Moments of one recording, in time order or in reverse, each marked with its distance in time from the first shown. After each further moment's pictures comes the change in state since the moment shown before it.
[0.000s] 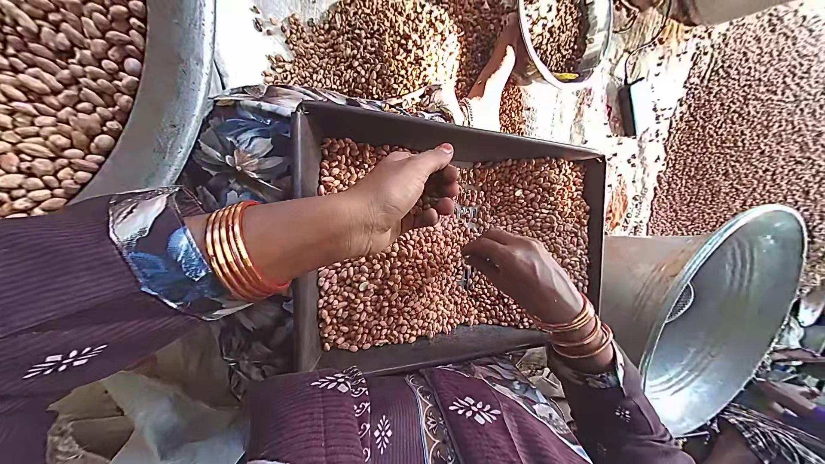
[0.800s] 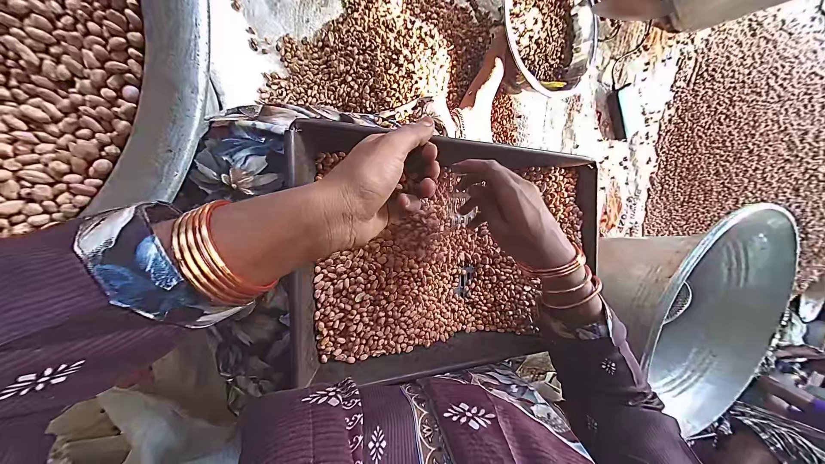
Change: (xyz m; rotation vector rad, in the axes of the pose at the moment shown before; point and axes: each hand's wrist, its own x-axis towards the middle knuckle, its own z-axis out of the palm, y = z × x) left_hand 0.005 0.016 -0.010 -0.100 -0.004 0.085; right_hand 0.058 0.012 -0.030 0.210 0.072 0.073
